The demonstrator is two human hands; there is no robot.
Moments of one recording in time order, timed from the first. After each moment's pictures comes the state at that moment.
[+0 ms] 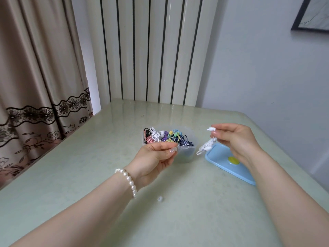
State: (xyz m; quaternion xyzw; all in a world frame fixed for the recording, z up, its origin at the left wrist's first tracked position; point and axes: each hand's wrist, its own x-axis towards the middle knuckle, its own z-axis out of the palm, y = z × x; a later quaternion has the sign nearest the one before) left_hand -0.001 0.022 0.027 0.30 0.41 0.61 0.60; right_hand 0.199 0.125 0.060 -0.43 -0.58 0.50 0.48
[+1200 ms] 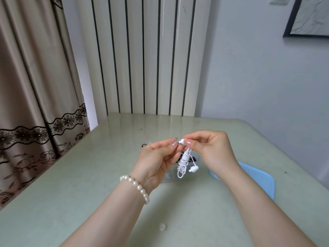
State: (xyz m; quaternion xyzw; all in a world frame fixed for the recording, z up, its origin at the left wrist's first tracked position) left_hand 0.000 0.053 0.052 0.25 0.35 0.67 0.60; right_hand 0.132 0.091 0.071 -0.35 -0.68 0.41 0.50
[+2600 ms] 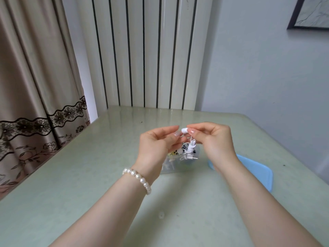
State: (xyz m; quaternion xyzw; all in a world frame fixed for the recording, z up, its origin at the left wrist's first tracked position) left_hand 0.010 0.043 0.059 0.37 0.41 0.69 0.47; right_hand 0.132 0.090 0.068 -0.37 -0.64 0.41 0.54
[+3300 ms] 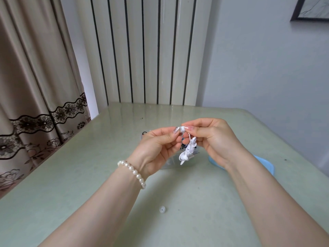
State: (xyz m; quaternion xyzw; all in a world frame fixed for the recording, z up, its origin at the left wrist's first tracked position) left_hand -0.003 0.050 0.051 0.32 0.34 0.63 0.62; right_hand 0.138 0.084 0.079 -0.31 -0.61 0.59 0.44
